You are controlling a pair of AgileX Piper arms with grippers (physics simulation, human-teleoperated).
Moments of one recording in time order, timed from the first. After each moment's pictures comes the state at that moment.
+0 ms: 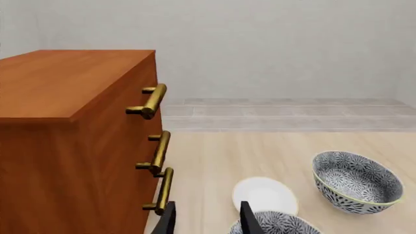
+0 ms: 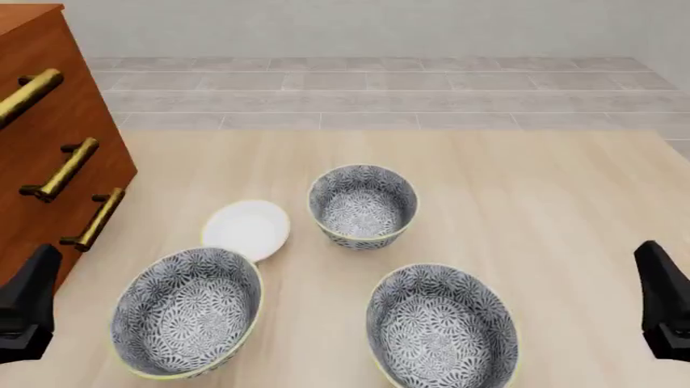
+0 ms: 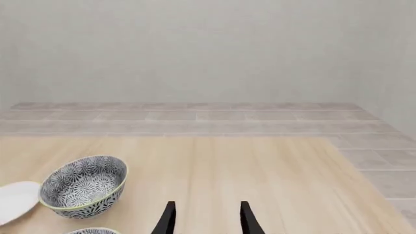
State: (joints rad) left arm -0.01 0.02 0.00 -0.01 0.00; right arm 0.00 0.00 -0.01 0.00 0.00
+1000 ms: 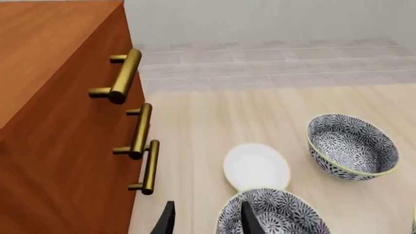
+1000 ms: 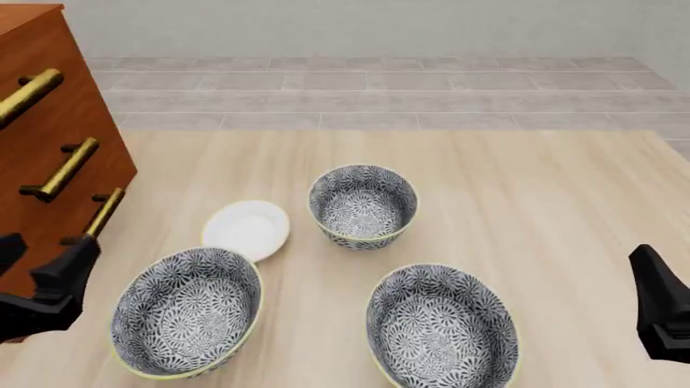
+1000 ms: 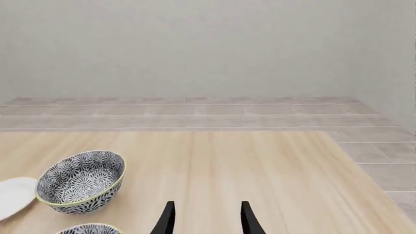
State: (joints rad) left arm -0.06 0.34 -0.11 0.03 0.00; right arm -0.01 0.01 0.00 0.01 0.00
